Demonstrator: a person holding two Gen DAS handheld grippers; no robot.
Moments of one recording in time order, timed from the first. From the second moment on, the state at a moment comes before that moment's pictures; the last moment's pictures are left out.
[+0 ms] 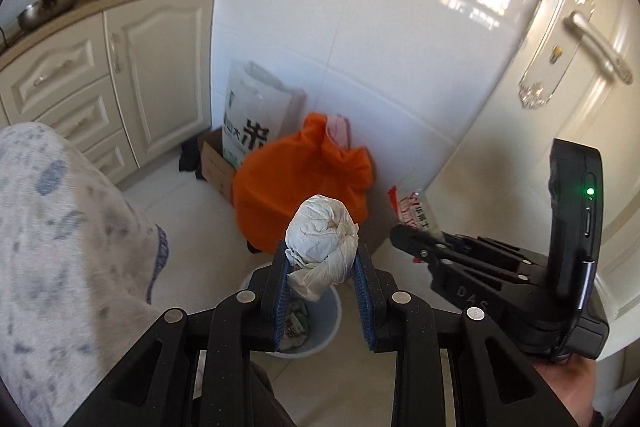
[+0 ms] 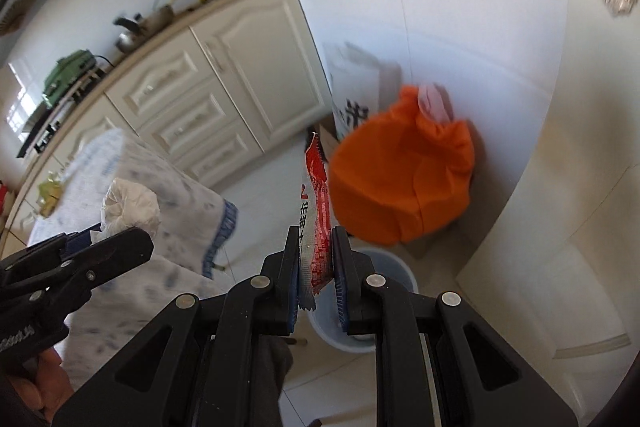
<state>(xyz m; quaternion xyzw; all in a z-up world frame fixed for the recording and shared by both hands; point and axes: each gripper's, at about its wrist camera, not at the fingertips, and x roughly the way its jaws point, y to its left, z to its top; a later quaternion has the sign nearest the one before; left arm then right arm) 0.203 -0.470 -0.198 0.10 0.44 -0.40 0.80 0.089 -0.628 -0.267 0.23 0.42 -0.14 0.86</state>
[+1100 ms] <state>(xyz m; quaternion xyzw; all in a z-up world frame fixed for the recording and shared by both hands) 0.172 -0.411 -0.152 0.09 0.37 -0.34 0.86 0.078 -0.607 -0.200 0.26 0.36 -0.17 0.88</state>
